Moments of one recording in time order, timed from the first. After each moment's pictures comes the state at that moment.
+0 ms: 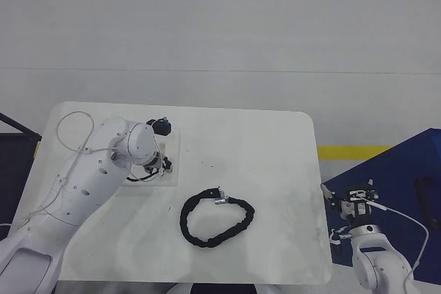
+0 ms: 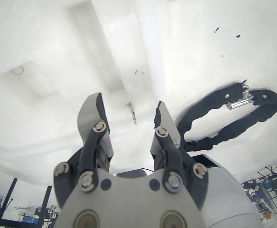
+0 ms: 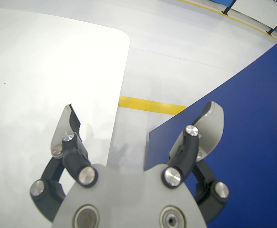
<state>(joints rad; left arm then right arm) 0.57 -0.98 -0.80 -1.44 0.69 0.28 -1.54 -1.73 -1.15 1.60 -1.80 -1.33 0.00 0.00</state>
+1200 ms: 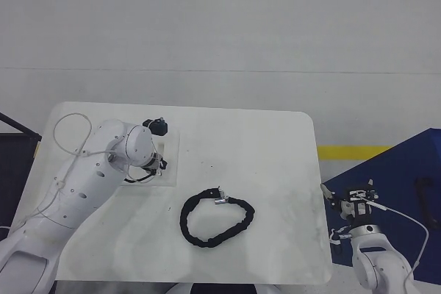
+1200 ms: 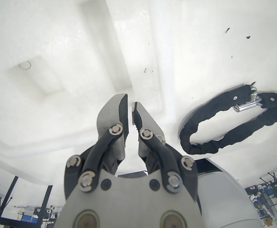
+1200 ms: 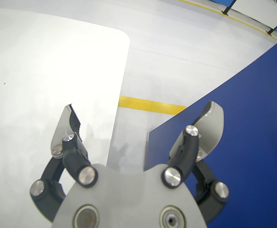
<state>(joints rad) 0.59 -0.96 -0.82 -1.46 0.71 0.30 -1.52 -1.73 -1.15 1.60 -1.80 -1.33 0.00 0.00</state>
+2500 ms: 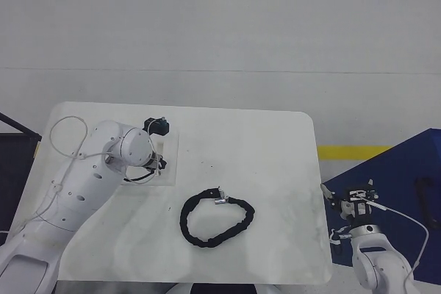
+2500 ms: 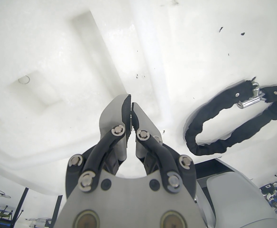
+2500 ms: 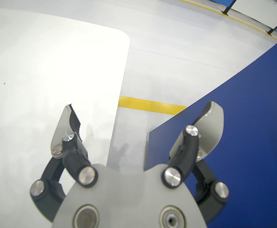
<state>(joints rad) 0.63 -0.97 -0.87 -1.48 0.72 0.19 -1.49 -1.73 -1.15 1.60 -1.80 -1.33 0.00 0.00</state>
